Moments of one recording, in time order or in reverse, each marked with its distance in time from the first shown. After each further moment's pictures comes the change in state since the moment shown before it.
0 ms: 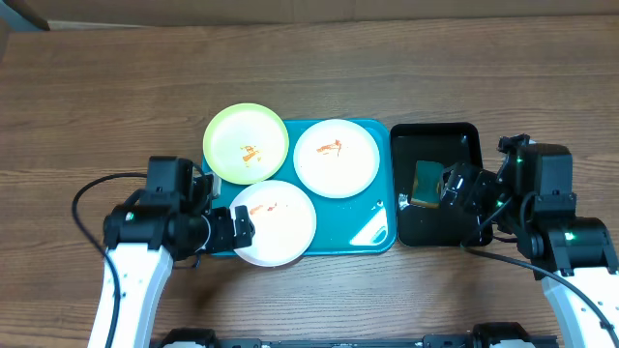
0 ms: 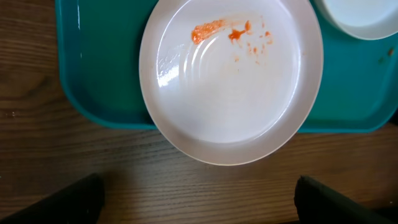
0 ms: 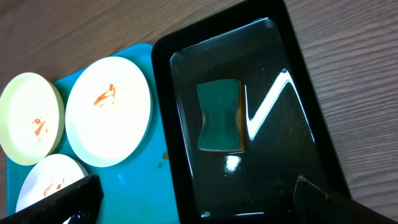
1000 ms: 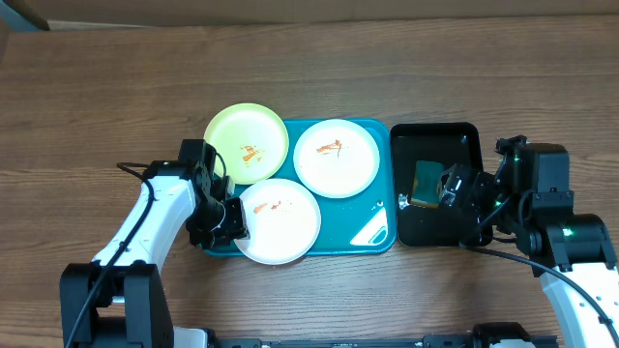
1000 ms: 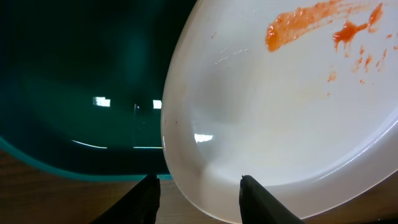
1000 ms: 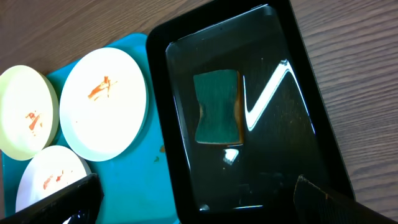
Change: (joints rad) left arm 0.000 0.438 0.000 0.121 0.007 -0.024; right arm 0.000 0.016 0.000 -0.019 -0.007 0.000
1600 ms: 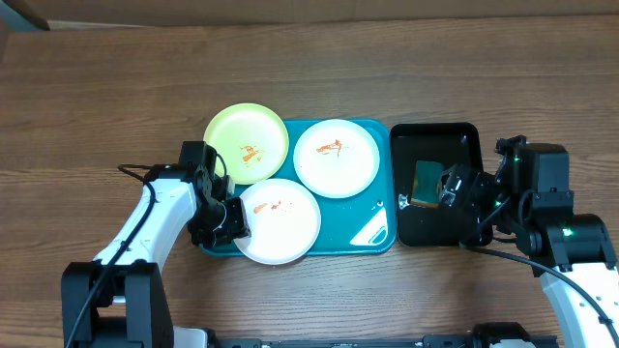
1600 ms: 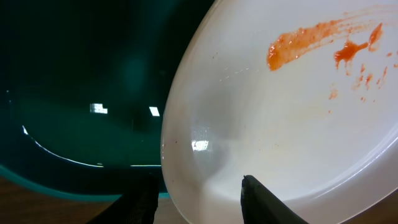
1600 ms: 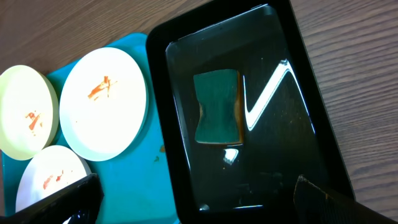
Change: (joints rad) left arm 0.000 0.000 -0.029 0.068 0.000 -0.014; right arm 0.000 0.000 0.000 0.000 0.000 0.000
